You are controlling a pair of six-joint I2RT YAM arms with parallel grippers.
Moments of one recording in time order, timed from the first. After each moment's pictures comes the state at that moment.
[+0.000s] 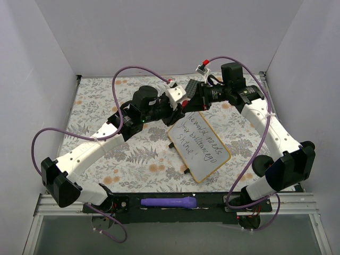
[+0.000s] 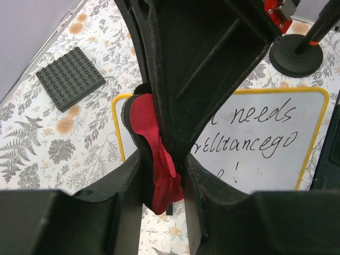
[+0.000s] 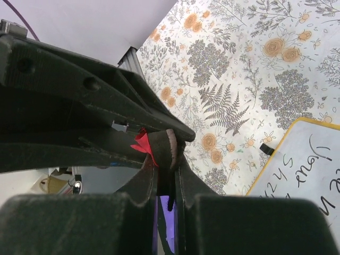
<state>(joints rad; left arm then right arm) -0.78 1.35 1.34 -0.31 0.26 0.17 0.41 1.50 1.52 -0.61 -1.02 0.28</state>
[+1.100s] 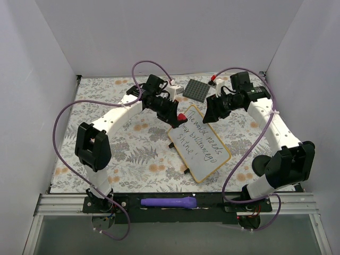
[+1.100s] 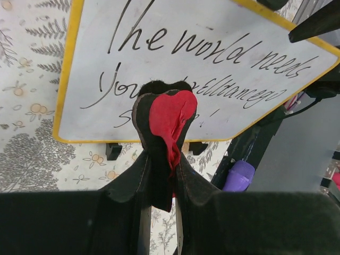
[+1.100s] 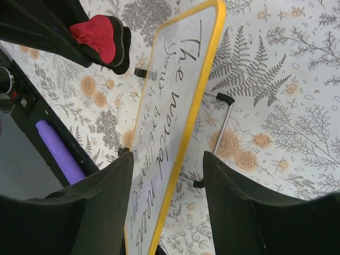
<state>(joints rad) -0.55 1.80 1.64 -0.78 0.67 0.01 0.27 1.51 1.46 -0.95 -0.67 -0.19</state>
